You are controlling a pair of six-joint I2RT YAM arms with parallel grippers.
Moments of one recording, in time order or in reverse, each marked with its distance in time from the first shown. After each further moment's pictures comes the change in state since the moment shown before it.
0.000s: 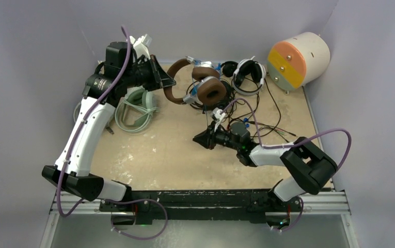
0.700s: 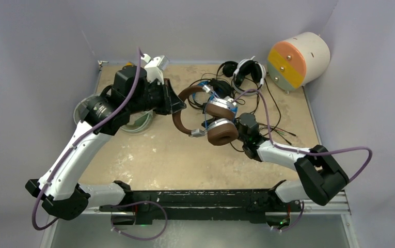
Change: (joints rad) left arm -0.304 -0.194 -0.158 -0.003 -0.203 0.026; right arm -0.091 -0.159 0.075 -0.188 0.069 -0.122
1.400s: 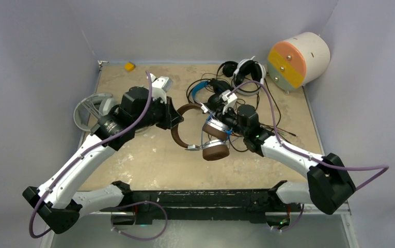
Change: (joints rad) left arm -0.002 -0.152 -0.396 0.229 -0.066 0.162; right arm 0.001 -0.067 0.155 -0.440 0.132 -0.036
